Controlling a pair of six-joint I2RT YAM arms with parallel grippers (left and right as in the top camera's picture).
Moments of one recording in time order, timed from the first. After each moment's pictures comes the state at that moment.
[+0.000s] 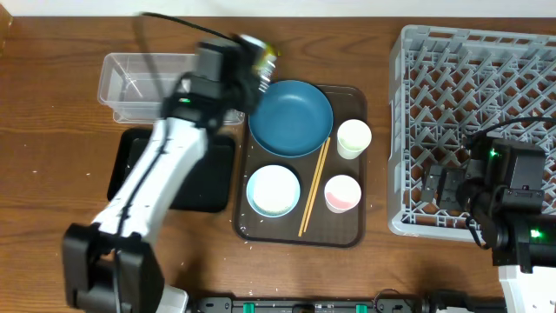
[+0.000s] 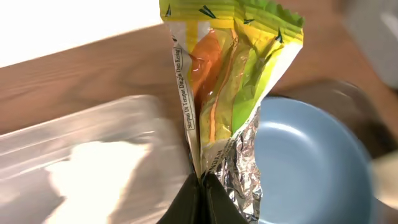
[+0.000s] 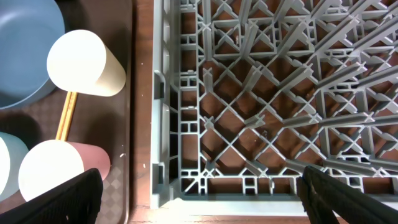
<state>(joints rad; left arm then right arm) -0.23 1.63 1.32 -0.42 0.10 0.06 -0.05 0.92 0.99 -1.01 -0.04 0.11</state>
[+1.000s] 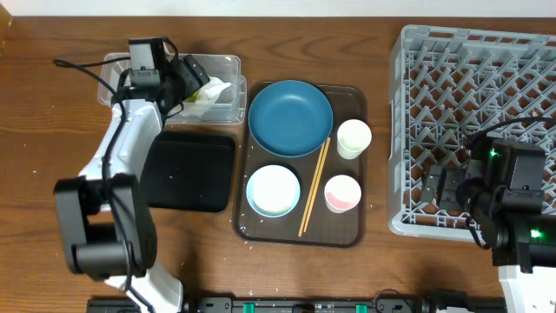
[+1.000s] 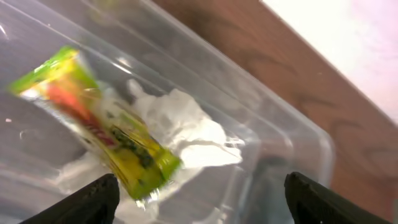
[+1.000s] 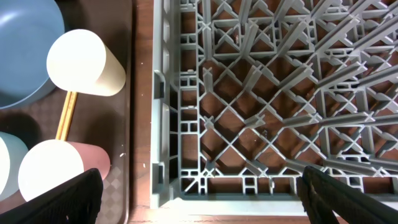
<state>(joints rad) 0.06 1.82 1.32 -0.33 0.17 -0.59 -0.05 0.92 0.99 -1.01 -0.04 0.11</state>
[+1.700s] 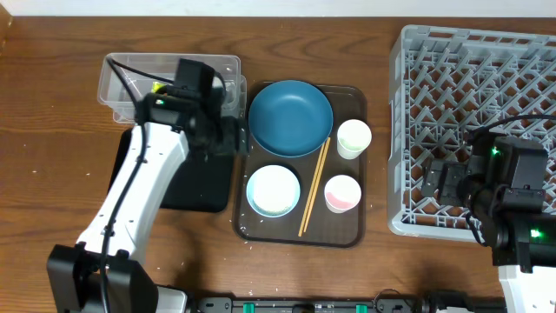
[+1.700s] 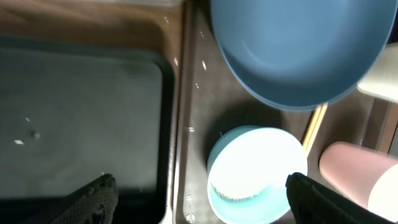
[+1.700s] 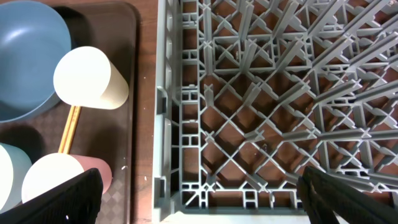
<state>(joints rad) -0.21 1.57 1.33 -1.06 0.19 -0.26 -0.05 0.93 0.99 -0.96 -0.04 0.11</state>
